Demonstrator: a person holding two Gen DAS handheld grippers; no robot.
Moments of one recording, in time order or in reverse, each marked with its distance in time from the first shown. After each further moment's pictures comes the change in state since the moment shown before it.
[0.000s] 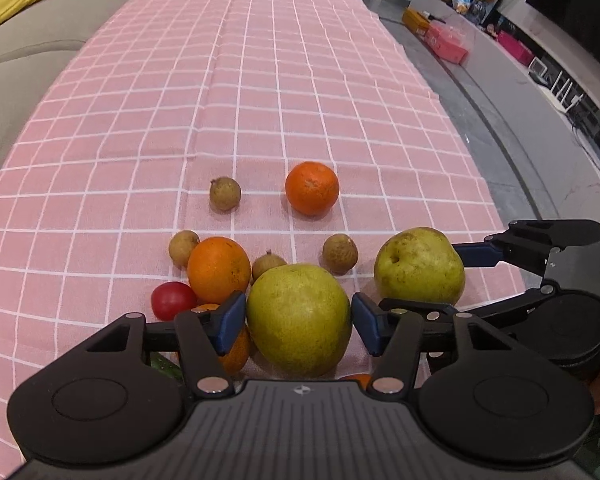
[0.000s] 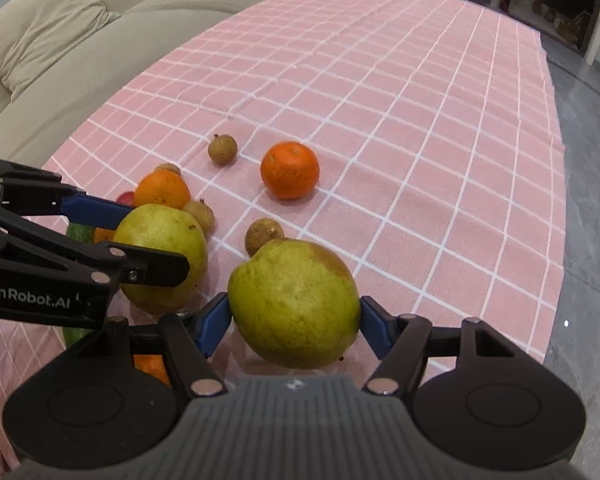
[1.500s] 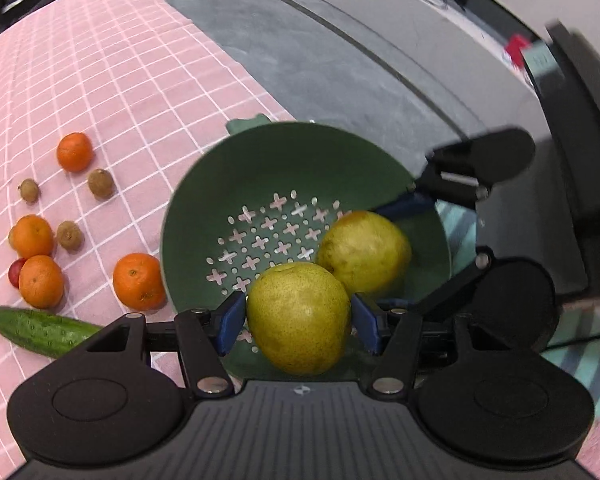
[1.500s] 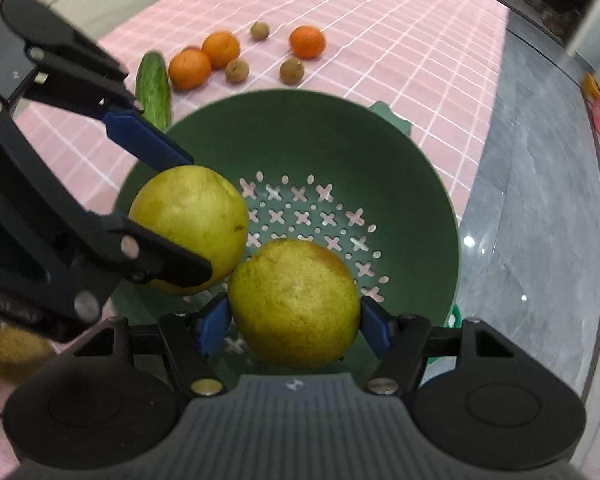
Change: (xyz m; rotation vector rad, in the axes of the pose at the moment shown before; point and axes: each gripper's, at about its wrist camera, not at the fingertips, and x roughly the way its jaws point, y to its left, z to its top) left arm -0.045 -0.126 -0.082 0.521 0.197 -0.235; right arm -0.106 0.041 -0.136 -0.083 0.156 -0.111
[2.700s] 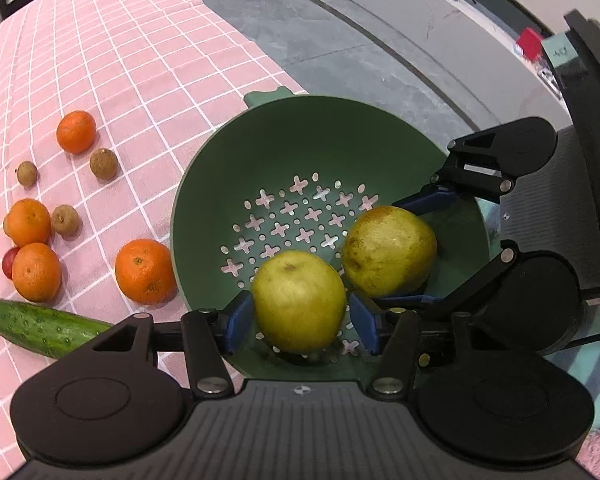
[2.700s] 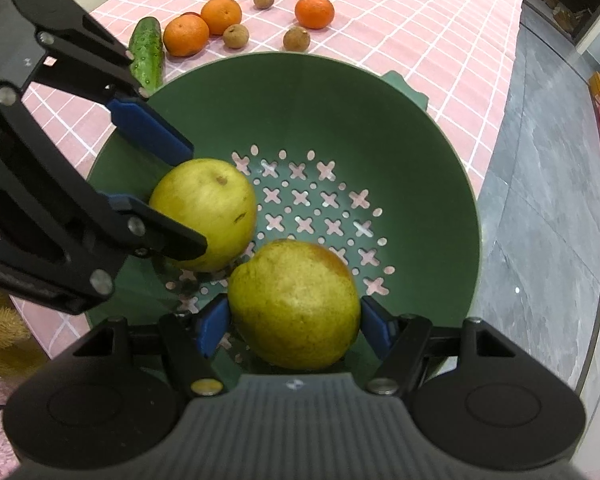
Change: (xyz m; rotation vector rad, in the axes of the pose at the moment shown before) left arm 0.019 0.018 -0.003 -0.035 0.023 0.004; right arm 0.017 0.000 0.000 -0.020 0.070 -0.009
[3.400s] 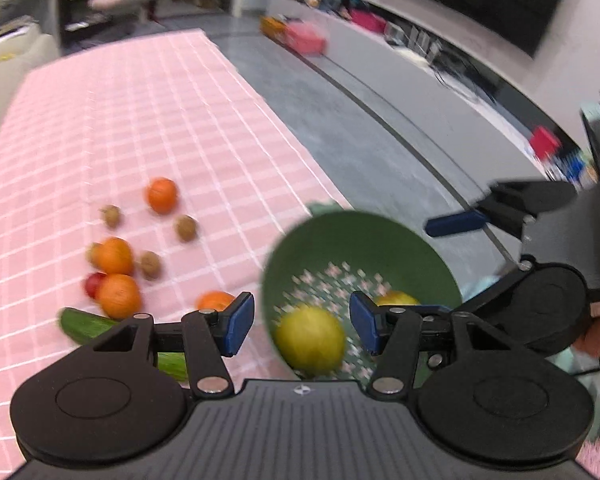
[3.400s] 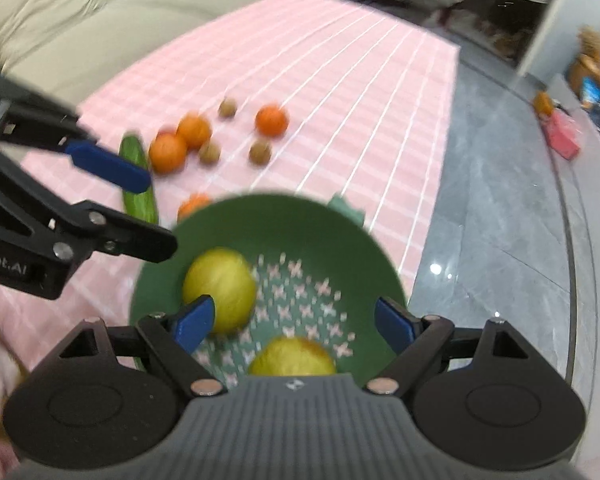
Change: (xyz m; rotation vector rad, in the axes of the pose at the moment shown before) left arm -0.093 0.025 -0.015 -0.136 -0.295 0.059; right arm -0.072 0.008 0.025 0.146 -0.229 -0.109
